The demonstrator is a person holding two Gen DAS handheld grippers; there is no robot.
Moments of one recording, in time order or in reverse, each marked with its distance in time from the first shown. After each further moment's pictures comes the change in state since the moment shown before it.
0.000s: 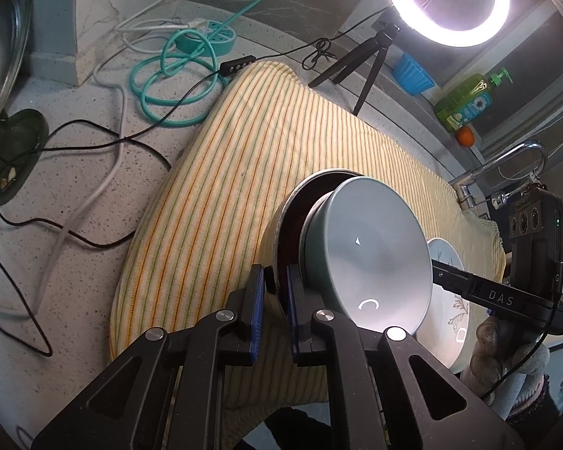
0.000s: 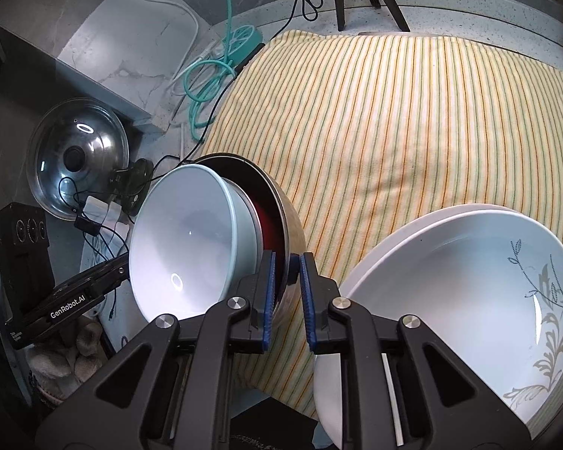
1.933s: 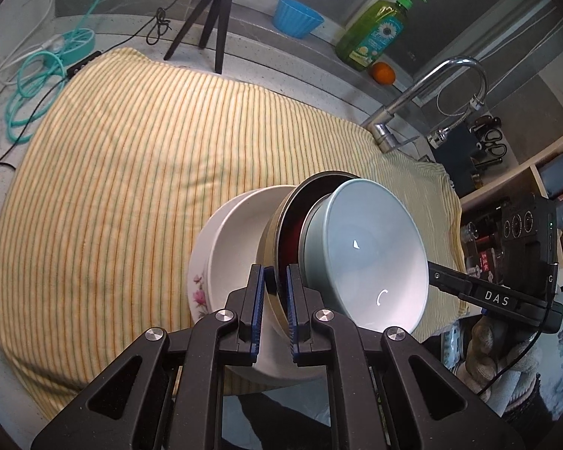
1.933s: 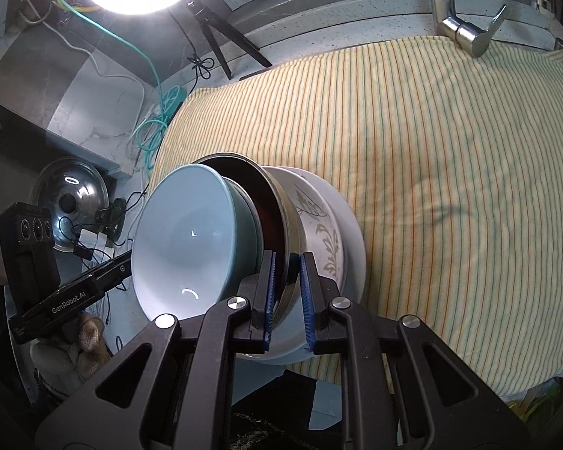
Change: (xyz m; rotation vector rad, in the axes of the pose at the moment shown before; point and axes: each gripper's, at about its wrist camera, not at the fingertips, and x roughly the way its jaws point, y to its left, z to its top) left arm 0.033 -0.160 -0.031 0.188 0.092 -0.134; right arm -0.141 -0.134 -0.062 0.180 -0.110 -0.065
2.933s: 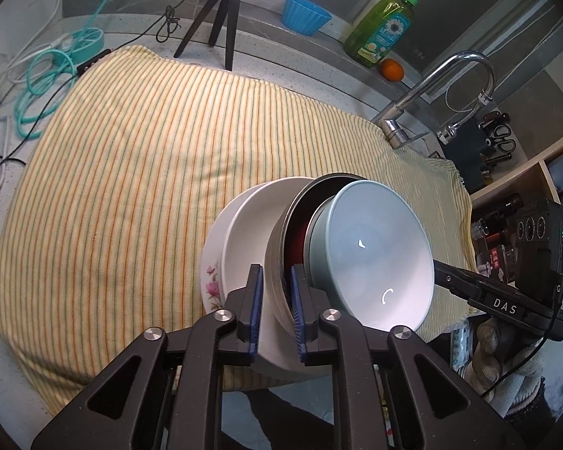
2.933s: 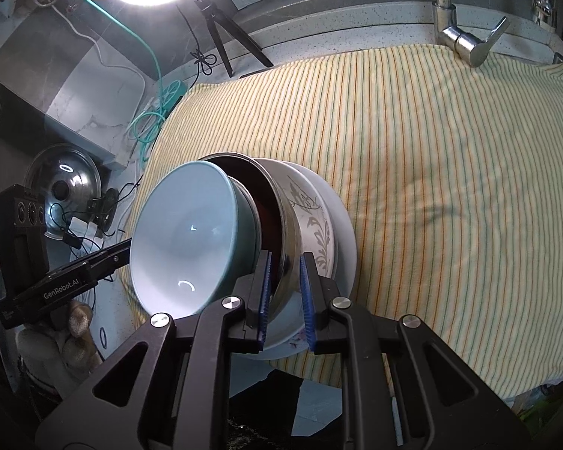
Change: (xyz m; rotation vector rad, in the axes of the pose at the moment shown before) left arm -0.003 0.006 -0.007 0.002 -0.003 0.040; right arm -0.001 0.003 -0.009 -0.070 -0.025 -0.037
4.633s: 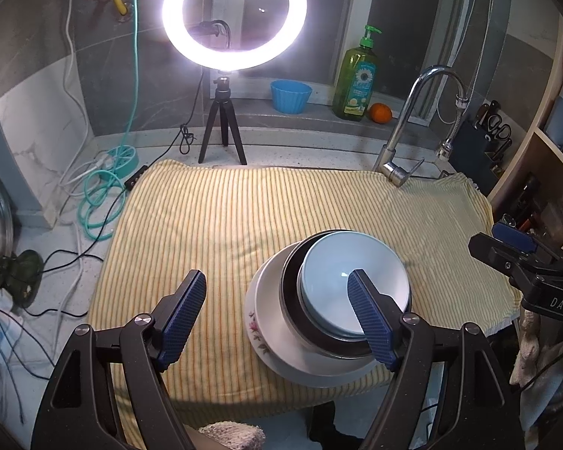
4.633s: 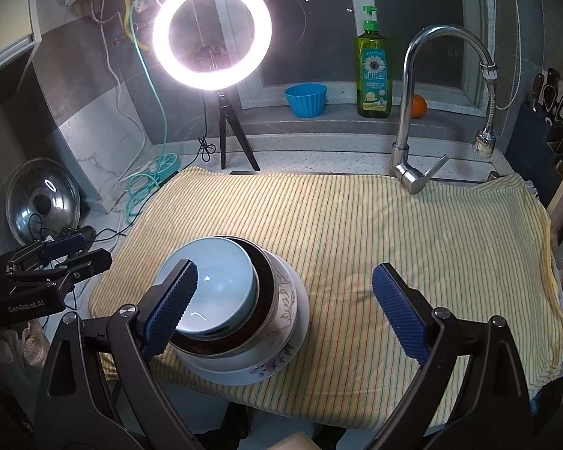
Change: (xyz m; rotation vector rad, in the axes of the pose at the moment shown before) left arm -0.076 -0.054 -0.017 0.236 -0.286 0.226; right arm -0.098 0.053 -0.024 -0.186 -0.401 -0.223
